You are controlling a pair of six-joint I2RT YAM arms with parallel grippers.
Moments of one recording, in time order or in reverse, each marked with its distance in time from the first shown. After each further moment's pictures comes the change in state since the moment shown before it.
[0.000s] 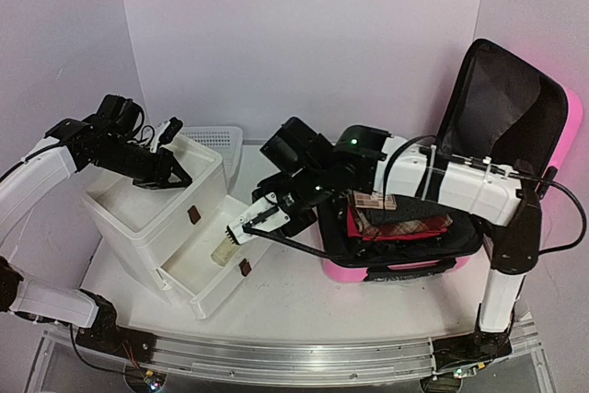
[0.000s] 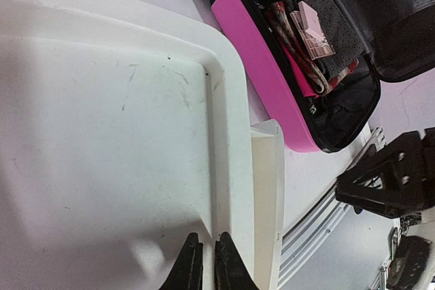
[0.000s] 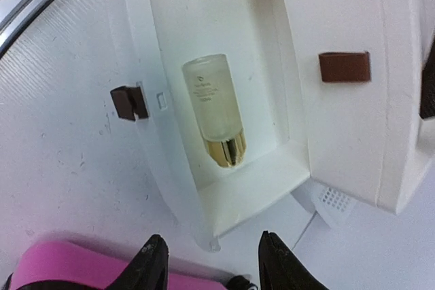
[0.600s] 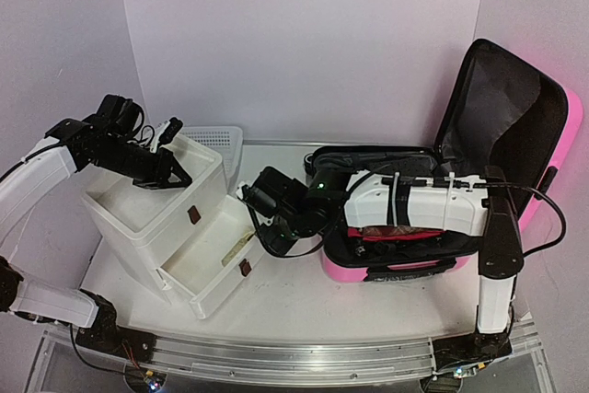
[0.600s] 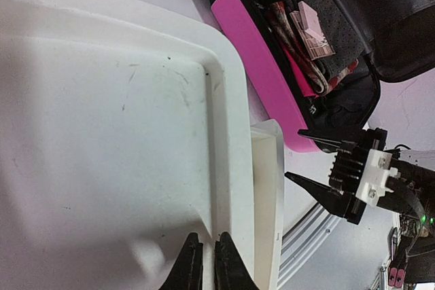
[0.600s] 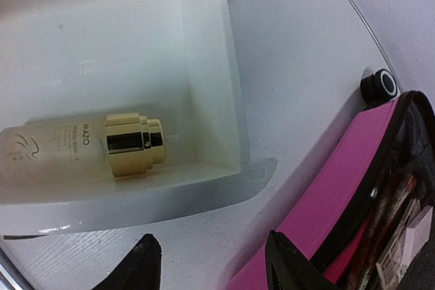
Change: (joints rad) left arm 0.000 0.000 0.000 0.000 0.001 -0.001; right arm 0.069 0.023 -0.194 0.133 0.456 1.385
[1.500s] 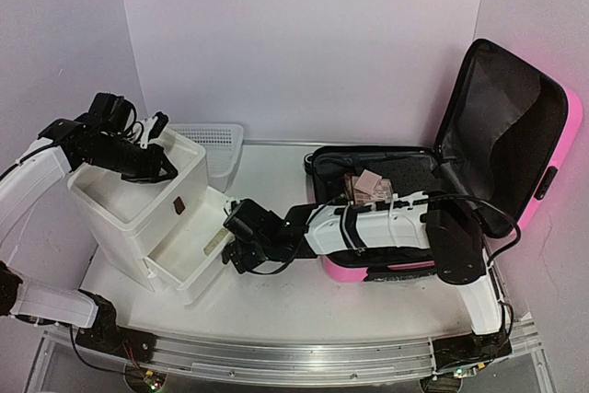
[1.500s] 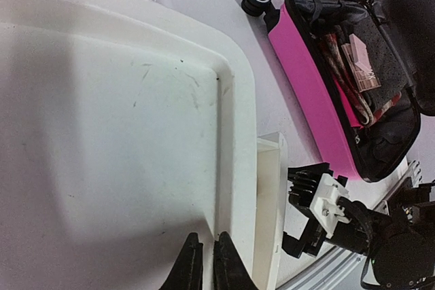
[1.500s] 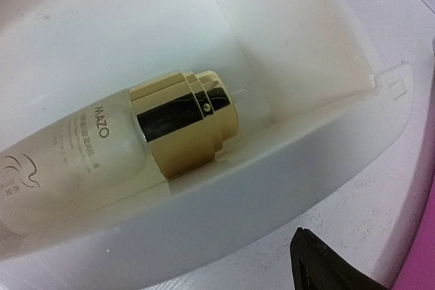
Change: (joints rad) left arm 0.034 -0.022 0.000 0.003 -0.151 -0.001; right arm 0.011 0.207 -0.021 0.356 -0.060 0.296
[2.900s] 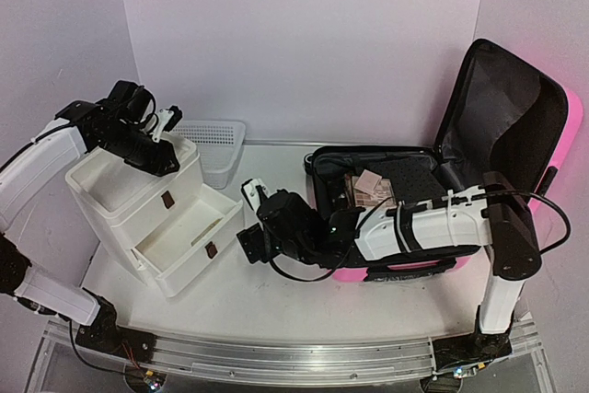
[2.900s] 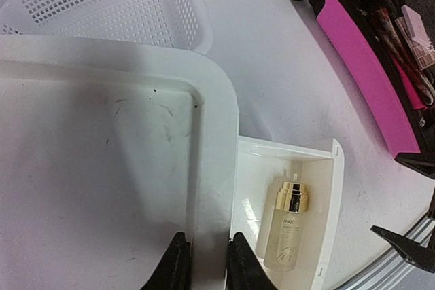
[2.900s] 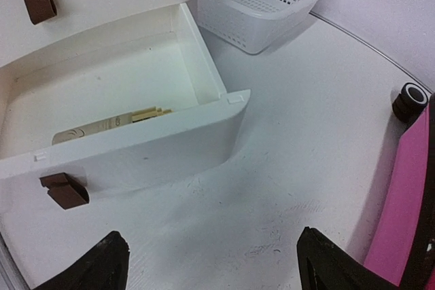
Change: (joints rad) left arm -0.061 0.150 0.150 -0.100 -0.249 0.187; right arm 0.014 -0.293 -0.357 0.355 0.074 -0.095
